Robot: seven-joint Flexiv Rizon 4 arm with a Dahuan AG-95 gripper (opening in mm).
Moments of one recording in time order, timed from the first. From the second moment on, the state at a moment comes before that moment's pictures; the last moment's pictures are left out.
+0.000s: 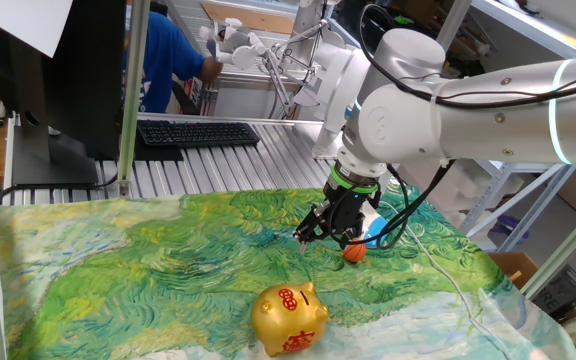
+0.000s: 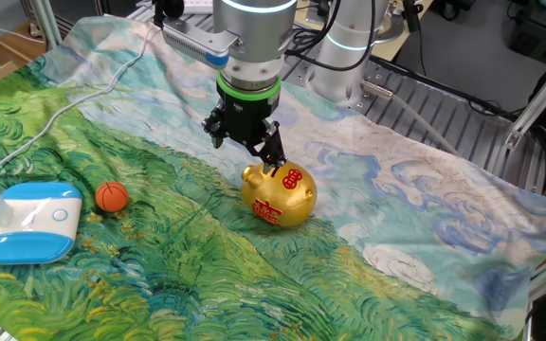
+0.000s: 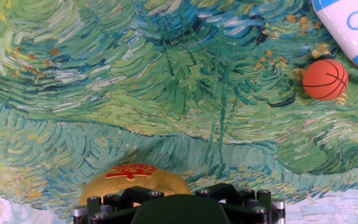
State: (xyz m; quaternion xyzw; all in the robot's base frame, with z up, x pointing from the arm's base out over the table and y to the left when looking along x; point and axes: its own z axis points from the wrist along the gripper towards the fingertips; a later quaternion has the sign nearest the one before) arm 0.500 0.000 0.170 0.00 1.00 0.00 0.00
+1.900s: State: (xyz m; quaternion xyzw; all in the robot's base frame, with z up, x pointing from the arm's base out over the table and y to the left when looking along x) arm 0.502 0.000 0.171 0.22 0.97 0.03 -0.07
